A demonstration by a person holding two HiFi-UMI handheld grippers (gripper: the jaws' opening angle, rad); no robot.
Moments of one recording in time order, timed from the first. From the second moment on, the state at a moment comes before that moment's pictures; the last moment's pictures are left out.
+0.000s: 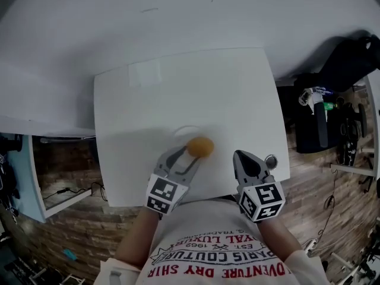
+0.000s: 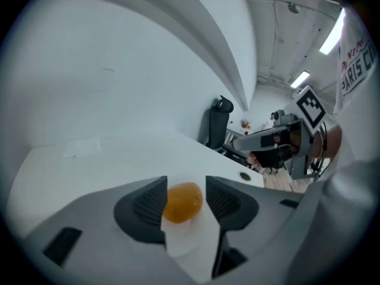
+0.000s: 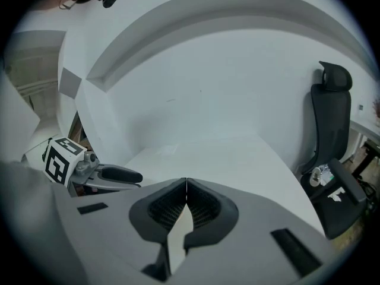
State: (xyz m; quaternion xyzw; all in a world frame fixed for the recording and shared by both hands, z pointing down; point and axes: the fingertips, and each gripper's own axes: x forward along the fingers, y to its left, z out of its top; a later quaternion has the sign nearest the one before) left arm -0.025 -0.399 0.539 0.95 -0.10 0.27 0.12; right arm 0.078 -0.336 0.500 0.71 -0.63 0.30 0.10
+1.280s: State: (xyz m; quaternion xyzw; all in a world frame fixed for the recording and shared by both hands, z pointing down) left arm 0.010 -0.372 0.652 0.82 0.18 0.54 -0.10; right arm 0.089 -0.317 0.567 0.69 -0.61 0.38 0.13
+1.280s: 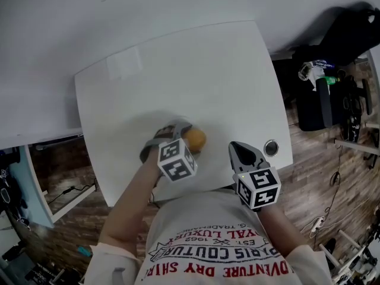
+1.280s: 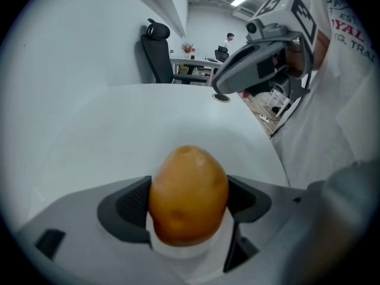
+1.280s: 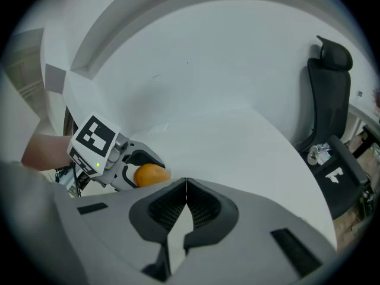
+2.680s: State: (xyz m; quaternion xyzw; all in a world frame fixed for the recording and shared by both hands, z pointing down) left arm -0.029 -0.464 0.413 0.97 -0.20 0.16 0.04; right arm 0.075 -0.392 0.427 0.70 -0.68 0.21 0.06
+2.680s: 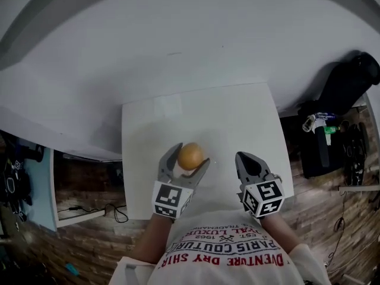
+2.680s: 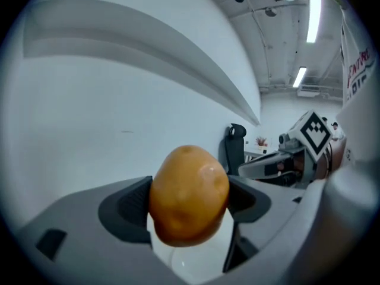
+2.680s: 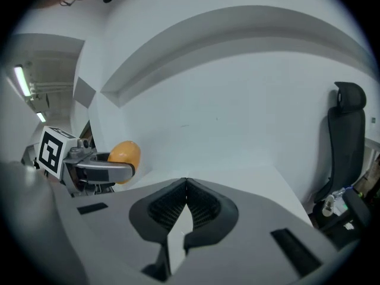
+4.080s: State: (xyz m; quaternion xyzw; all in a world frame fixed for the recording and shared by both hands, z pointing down) left arm -0.060 -0.464 0.361 0.95 -0.32 0.05 0.06; right arm 0.063 -0.395 0.383 0.69 -0.71 0.12 0.04
